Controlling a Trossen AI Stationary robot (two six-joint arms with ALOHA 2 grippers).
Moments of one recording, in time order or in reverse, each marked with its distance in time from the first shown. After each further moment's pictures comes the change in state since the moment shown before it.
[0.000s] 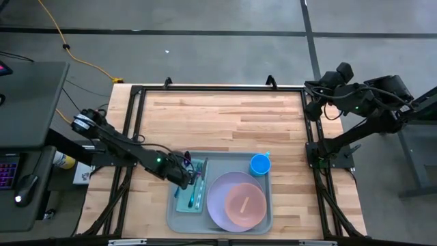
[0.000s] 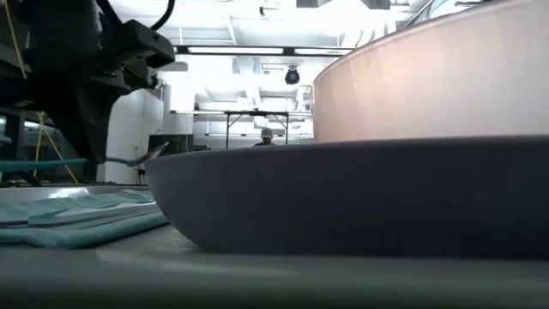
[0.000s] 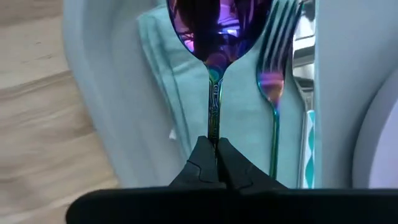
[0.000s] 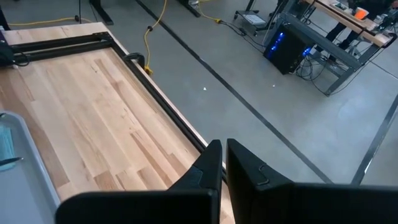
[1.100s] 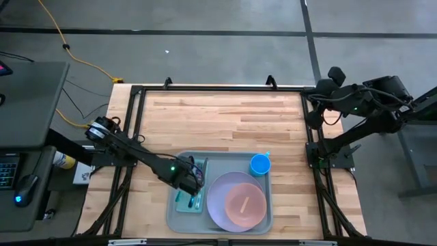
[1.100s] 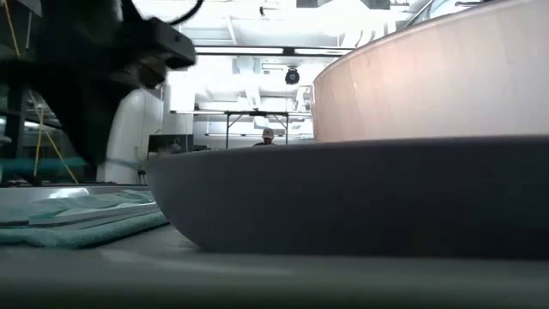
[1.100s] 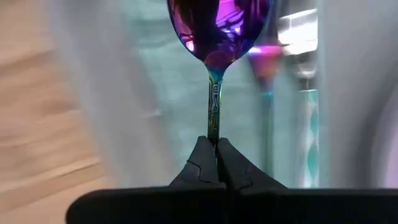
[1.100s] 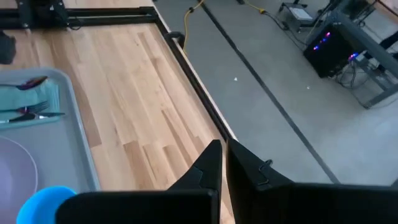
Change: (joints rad) left arm -0.022 0.208 0.244 -0.173 0.032 -0.007; right arm 0.003 0.008 0.000 0.000 -0.172 -0.116
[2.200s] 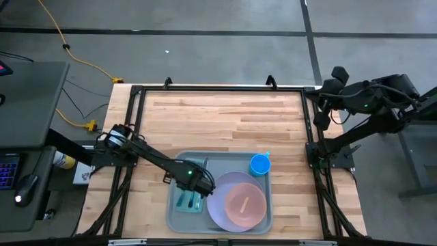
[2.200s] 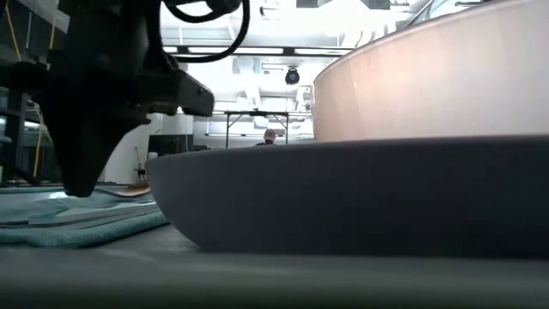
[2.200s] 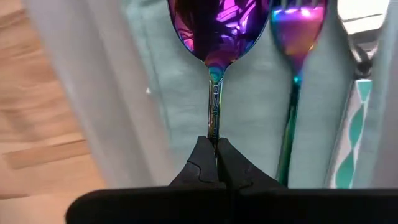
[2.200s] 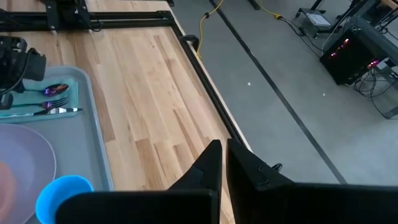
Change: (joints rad) left arm 0.050 0.211 0.182 -0.177 0.172 -0.007; right arm 0.001 -0.048 0.000 0.004 -0.067 -0.050
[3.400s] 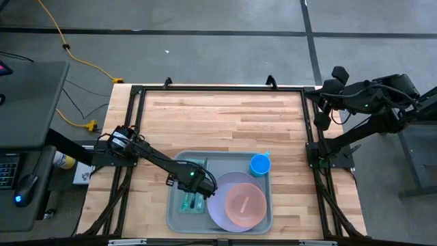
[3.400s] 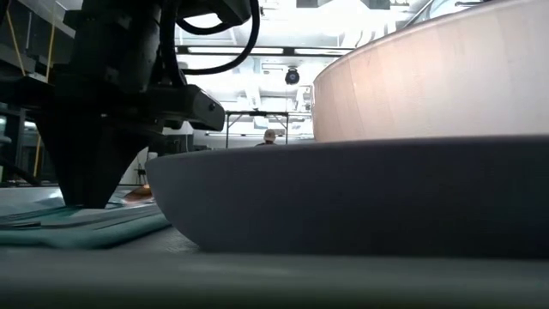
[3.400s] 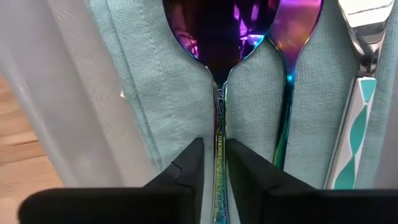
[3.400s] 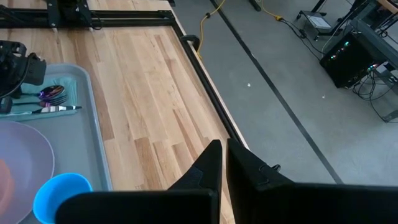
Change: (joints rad) left arm 0.001 0.041 -0.001 0.081 0.027 -0.019; right arm 0.000 -0.001 0.000 0.000 -0.003 -0.019
